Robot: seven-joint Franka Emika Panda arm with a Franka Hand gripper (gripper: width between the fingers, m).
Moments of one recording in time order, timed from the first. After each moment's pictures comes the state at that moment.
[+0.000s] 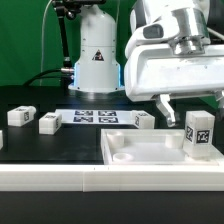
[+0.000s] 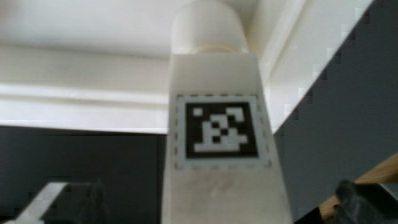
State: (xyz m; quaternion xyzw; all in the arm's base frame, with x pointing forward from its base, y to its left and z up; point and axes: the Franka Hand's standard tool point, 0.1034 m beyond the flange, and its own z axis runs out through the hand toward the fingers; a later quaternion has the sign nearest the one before) arm 0.614 0.116 0.096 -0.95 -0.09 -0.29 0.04
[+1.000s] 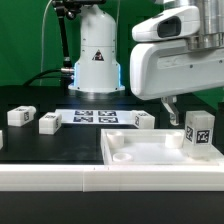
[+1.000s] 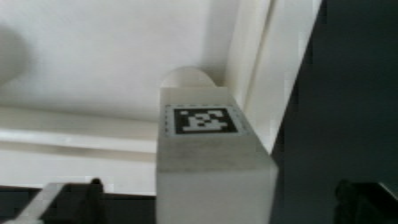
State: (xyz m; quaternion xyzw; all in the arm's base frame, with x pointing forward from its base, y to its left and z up) arm 0.621 0.120 0.091 -0.99 -0.10 -0.02 0.07
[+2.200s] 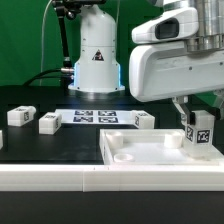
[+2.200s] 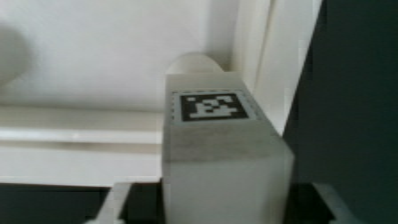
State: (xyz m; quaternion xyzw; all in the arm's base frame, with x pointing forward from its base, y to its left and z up) arm 0.626 0.117 0.088 -0.99 -0.08 -0.04 0.07
